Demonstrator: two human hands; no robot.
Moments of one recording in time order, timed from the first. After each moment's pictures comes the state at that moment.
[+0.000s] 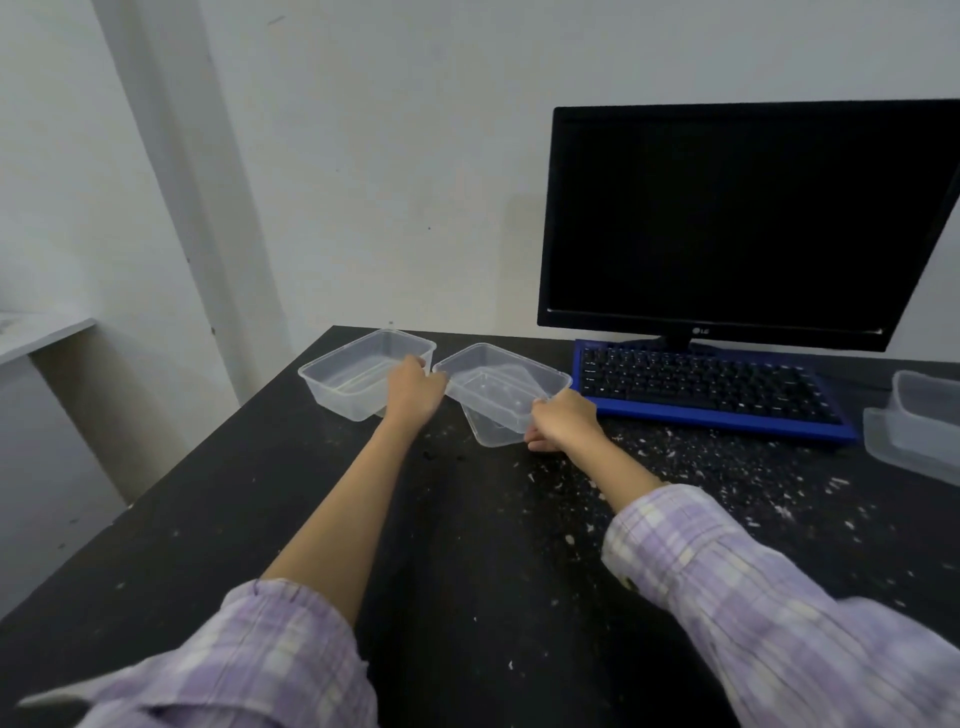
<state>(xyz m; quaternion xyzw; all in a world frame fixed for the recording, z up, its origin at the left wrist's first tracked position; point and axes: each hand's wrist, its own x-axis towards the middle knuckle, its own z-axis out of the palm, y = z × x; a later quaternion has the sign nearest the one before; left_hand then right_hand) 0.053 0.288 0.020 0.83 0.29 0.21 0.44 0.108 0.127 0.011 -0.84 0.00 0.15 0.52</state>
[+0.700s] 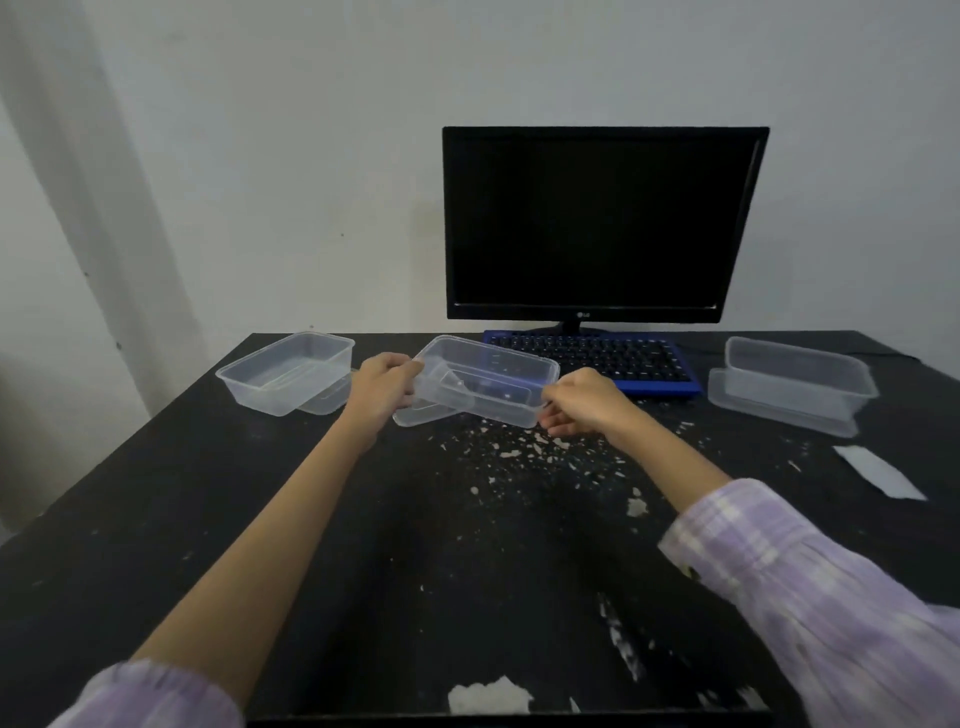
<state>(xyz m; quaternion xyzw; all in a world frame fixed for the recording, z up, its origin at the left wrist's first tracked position) 0.009 0.207 0.039 0.79 0.15 0.21 0.56 0.053 -0.018 0.056 -0.86 -0.07 0.12 0.50</state>
